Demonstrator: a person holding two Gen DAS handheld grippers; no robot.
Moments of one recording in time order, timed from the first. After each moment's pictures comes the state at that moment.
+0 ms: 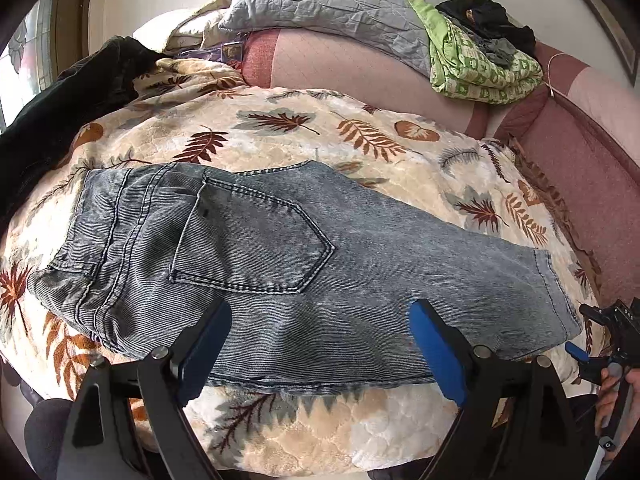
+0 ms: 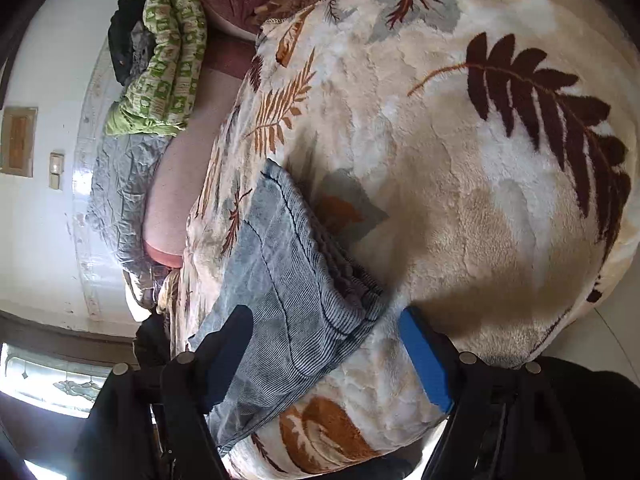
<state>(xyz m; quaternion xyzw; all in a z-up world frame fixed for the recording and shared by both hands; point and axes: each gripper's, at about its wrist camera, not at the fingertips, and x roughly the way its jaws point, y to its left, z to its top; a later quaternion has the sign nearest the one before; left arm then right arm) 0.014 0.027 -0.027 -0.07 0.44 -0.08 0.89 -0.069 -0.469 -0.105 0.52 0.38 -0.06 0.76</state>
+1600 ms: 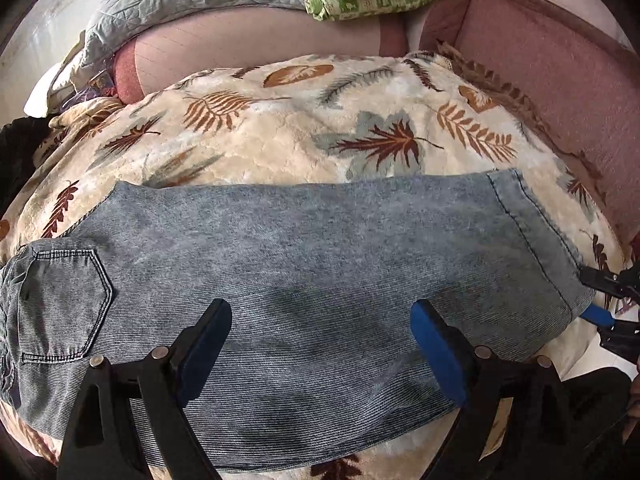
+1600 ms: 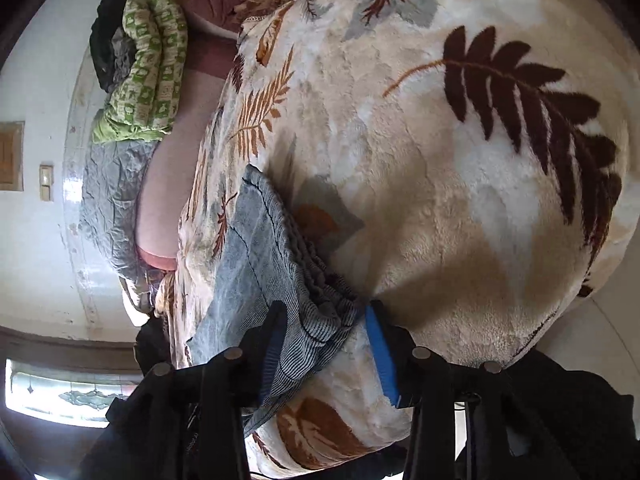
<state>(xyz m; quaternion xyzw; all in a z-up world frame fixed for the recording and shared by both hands) 0.053 -0.158 -0.064 0.08 0.47 -0.16 0.86 -0.076 -0.482 -0.113 0.54 0.40 -0.07 0.74</state>
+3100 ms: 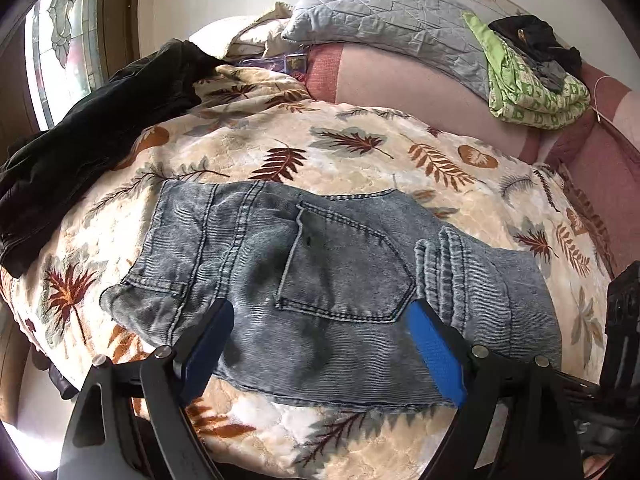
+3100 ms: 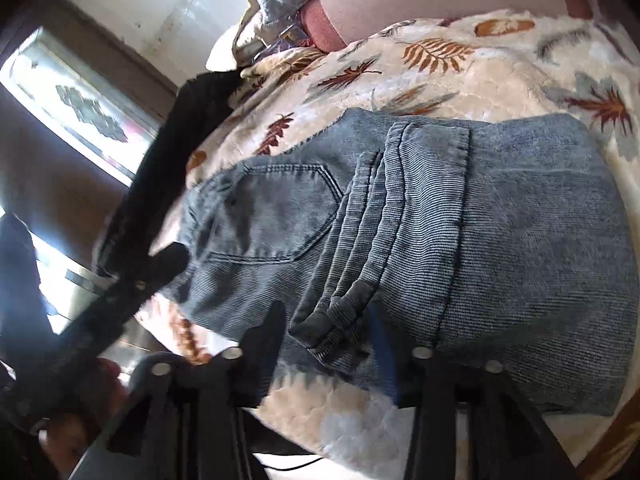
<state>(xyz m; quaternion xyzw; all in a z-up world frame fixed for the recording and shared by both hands) 0.026 0.075 -0.012 -0.06 0.42 0.00 0.90 0.033 -0.136 -0.073 0.21 0.49 0.22 0.82</state>
